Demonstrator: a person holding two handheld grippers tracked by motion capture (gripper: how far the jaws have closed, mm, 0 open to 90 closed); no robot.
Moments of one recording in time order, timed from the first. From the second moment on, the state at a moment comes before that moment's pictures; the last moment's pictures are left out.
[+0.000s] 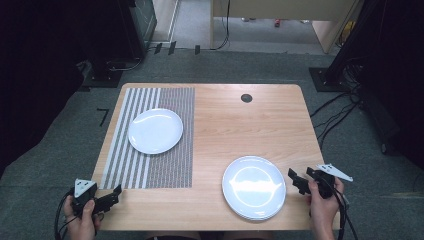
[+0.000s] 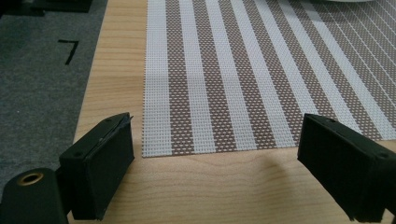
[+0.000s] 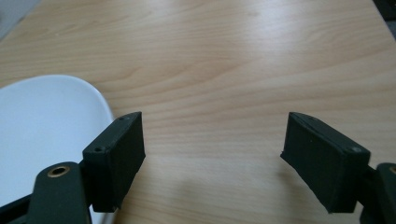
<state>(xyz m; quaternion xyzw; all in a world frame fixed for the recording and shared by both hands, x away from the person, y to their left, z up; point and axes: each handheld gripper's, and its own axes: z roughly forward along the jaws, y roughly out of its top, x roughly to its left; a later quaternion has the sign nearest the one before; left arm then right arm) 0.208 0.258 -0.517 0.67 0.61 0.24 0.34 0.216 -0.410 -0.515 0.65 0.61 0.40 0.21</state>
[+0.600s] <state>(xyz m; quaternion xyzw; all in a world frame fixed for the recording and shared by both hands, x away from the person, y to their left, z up) 0.206 0.248 -0.521 0.69 0.59 0.27 0.31 0.198 -0.432 -0.524 0.65 0.64 0.34 0.25</state>
